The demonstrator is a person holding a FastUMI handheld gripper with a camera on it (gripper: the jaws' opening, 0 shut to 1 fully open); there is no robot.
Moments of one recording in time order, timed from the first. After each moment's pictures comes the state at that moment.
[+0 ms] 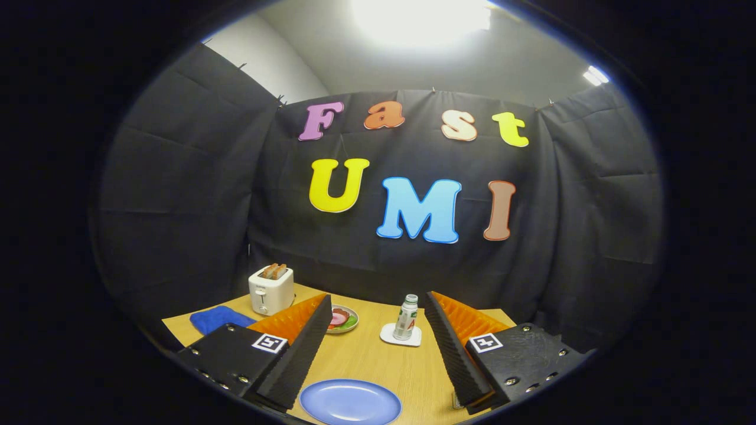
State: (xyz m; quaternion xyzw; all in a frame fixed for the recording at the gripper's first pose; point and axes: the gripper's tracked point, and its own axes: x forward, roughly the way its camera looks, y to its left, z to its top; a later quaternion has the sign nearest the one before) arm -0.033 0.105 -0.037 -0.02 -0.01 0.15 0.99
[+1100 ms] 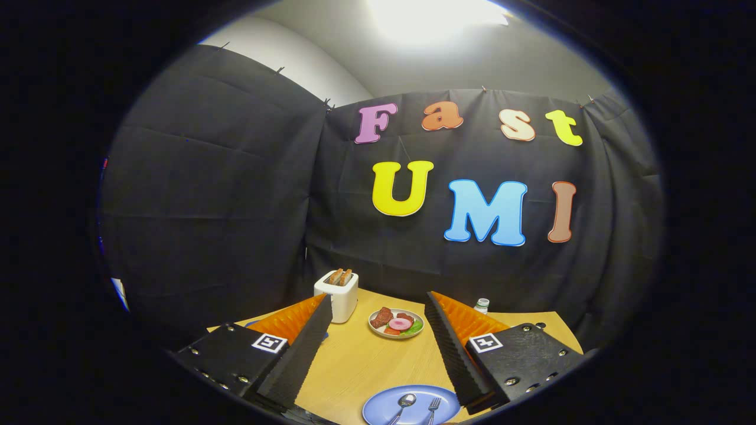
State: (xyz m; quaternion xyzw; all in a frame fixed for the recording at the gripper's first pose) arm -0.064 0.212 -0.030 -0.02 -0.01 0.27 0.96
